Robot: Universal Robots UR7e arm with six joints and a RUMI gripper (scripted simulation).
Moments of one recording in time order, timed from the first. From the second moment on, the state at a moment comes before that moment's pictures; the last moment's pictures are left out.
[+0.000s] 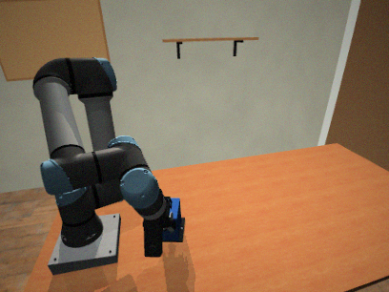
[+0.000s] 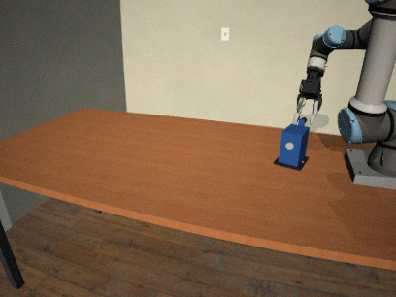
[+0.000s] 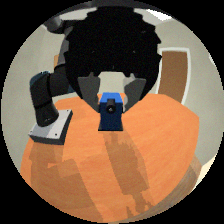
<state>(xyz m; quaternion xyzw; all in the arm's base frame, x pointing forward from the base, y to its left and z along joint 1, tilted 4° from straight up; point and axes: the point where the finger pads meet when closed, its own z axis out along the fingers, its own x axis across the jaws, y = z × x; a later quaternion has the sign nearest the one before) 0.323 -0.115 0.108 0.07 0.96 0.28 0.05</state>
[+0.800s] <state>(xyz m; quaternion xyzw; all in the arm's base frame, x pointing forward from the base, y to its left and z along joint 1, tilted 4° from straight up) 0.323 -0.115 0.108 0.07 0.96 0.28 0.05</state>
